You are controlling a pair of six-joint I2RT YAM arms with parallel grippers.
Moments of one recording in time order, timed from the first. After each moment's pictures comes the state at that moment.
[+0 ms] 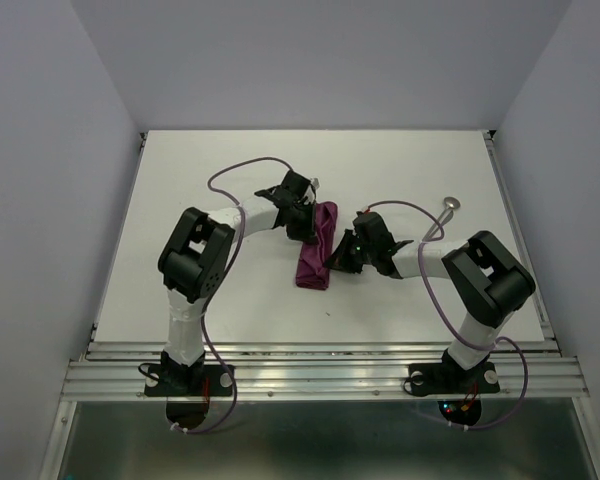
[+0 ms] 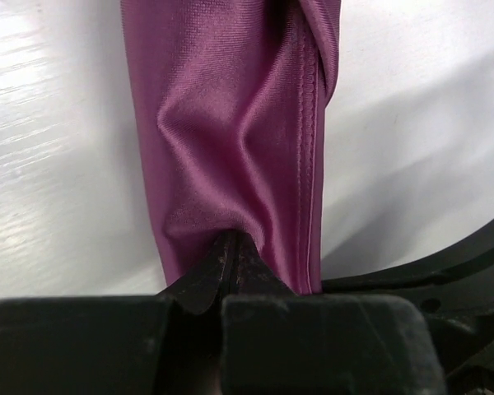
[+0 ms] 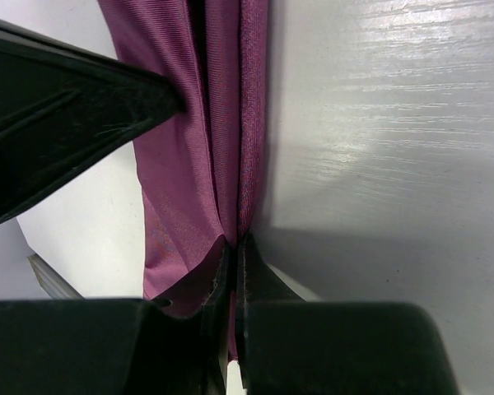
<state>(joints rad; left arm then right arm) -0.58 2.00 1.37 -0.37 0.23 -0.48 0.59 1.74 0.77 0.20 -0.22 0.95</state>
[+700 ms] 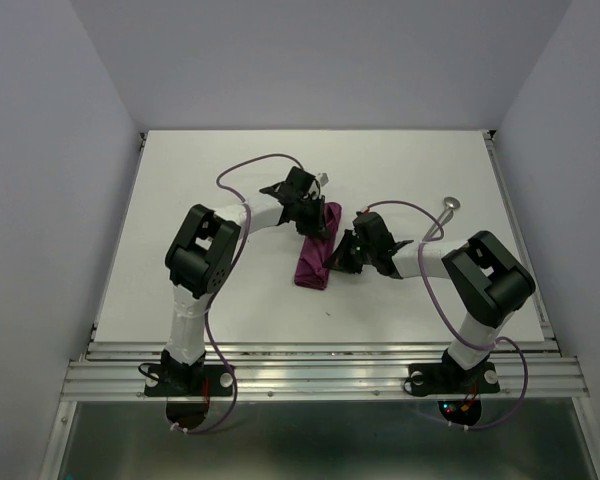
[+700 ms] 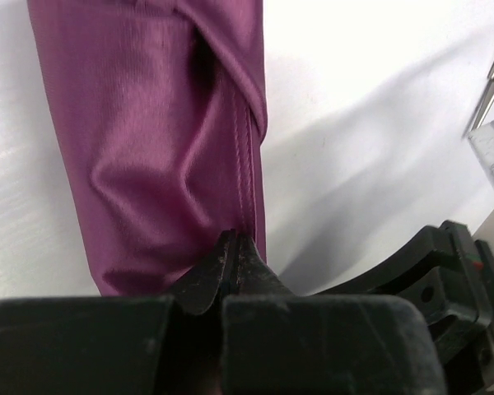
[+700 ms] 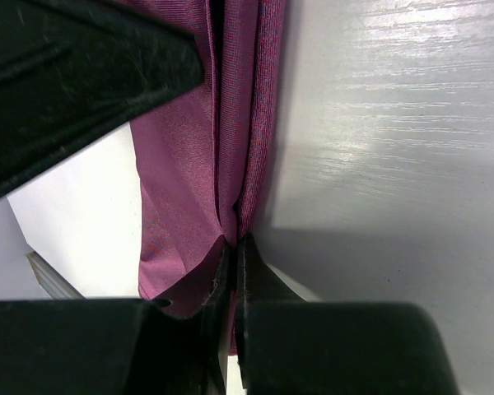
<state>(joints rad) -0.59 2.07 1.43 -0.30 0.36 -0.50 0.59 1.74 0.77 0.20 -0.22 0.94</state>
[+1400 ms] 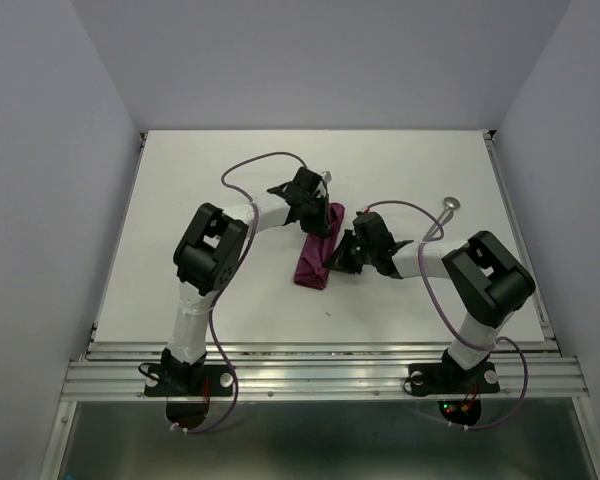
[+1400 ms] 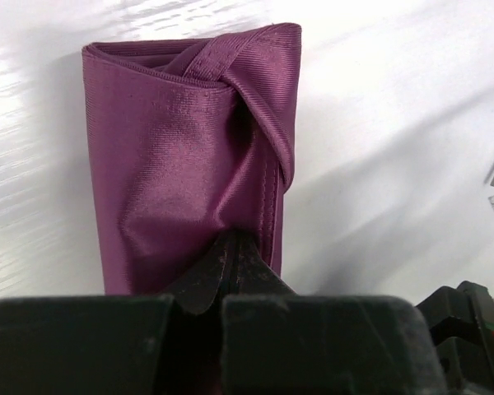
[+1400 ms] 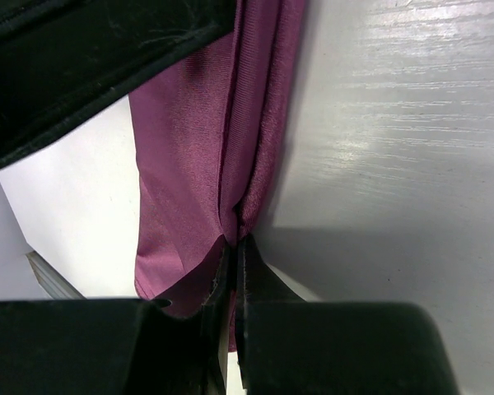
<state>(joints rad) -0.61 2.13 1.50 -0.29 0.26 -0.52 0.59 1.74 0.78 0.20 -0.22 0.94</state>
